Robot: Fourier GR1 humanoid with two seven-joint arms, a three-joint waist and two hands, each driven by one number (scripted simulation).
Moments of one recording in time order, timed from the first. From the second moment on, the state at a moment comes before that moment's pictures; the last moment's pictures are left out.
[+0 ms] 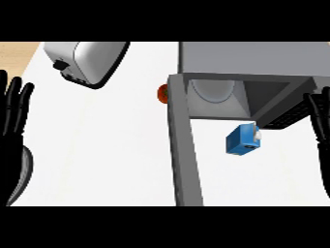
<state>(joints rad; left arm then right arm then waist) -0.03 0.09 0.02 -2.10 -0.01 0.00 0.01 0.03 -0.12 0.00 -2.10 0.00 0.01 0.01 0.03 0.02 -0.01</state>
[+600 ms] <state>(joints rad) 0.06 0.06 0.09 -2.12 0.05 0.02 0.08 -0.12 -0.05 0.20 -2.13 0.04 0.03 0.16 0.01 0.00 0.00</state>
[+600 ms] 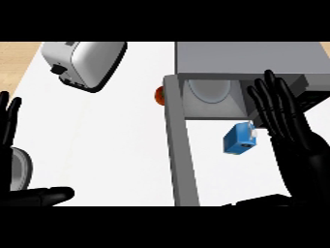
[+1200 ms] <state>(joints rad) 0.30 0.08 0.21 -2.30 0.23 -0.11 0.08 -0.02 -0.03 0.26 -2.22 0.15 -0.01 0.24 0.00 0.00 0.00</state>
